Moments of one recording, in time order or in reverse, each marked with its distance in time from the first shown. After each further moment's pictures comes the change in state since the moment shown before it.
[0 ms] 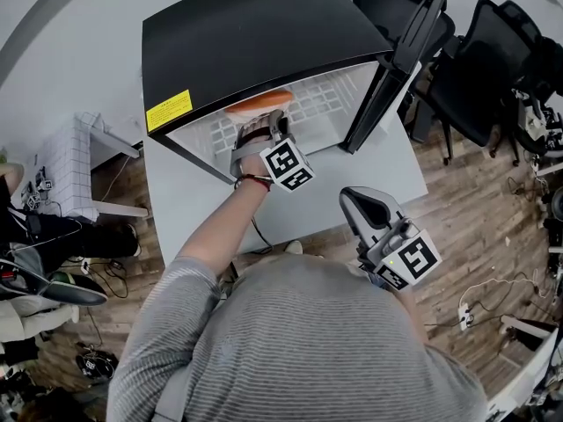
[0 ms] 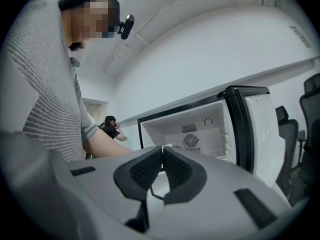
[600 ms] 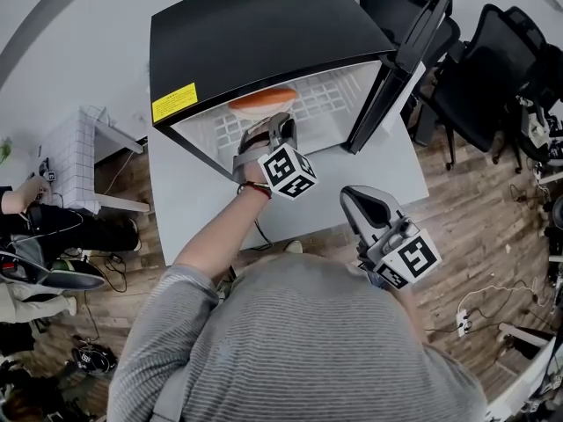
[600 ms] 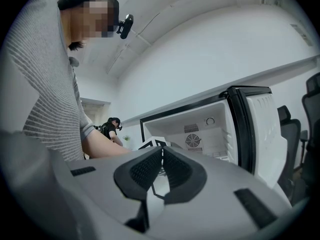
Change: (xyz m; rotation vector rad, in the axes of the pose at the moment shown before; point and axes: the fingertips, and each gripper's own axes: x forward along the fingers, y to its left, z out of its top) left arm -0.039 0.007 0.013 -0.136 -0.077 0.015; right arm -0.004 0.004 -0.001 -0.002 -0.003 0.027
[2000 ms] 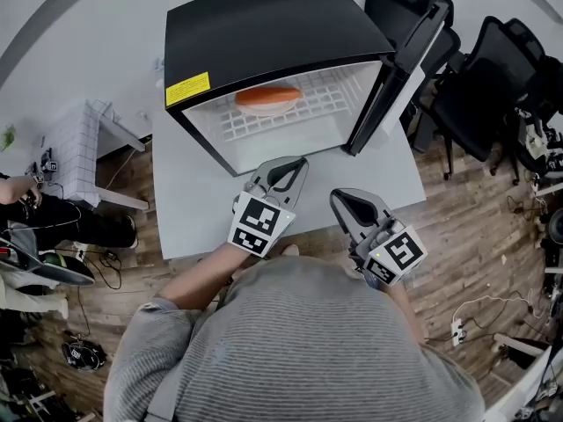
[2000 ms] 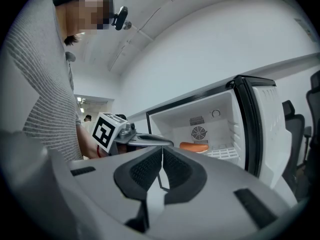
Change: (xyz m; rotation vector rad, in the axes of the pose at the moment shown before) left arm -0.151 -0.035 0.039 -0.614 -0.477 -0.313; right arm 0.000 0.022 -0.027 0.012 0.054 0.044
